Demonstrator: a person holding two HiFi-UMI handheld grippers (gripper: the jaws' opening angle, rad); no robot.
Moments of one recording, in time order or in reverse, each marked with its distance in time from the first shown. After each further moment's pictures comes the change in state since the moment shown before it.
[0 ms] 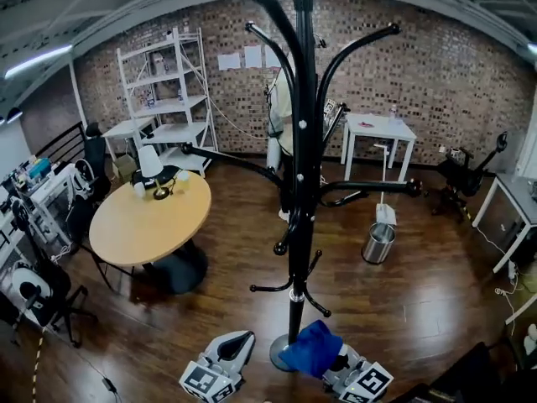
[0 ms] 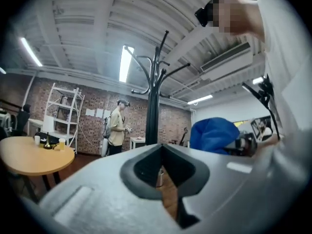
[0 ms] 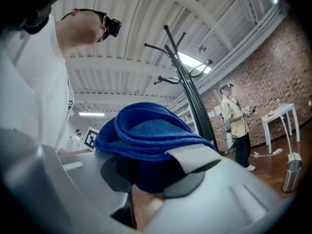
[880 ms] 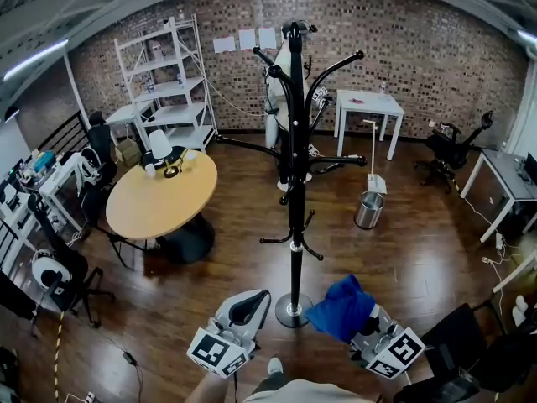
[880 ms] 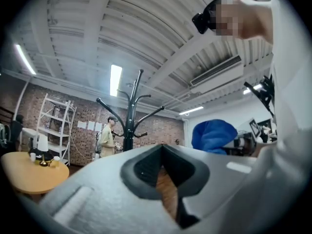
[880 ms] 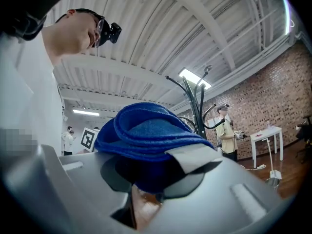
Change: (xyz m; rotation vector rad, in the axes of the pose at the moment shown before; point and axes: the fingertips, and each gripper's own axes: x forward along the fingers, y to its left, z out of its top) left arm -0.092 -0.126 0.189 0.010 -0.109 -0.054; right arm -0.086 0.143 0.169 -0.143 -0.028 -0.132
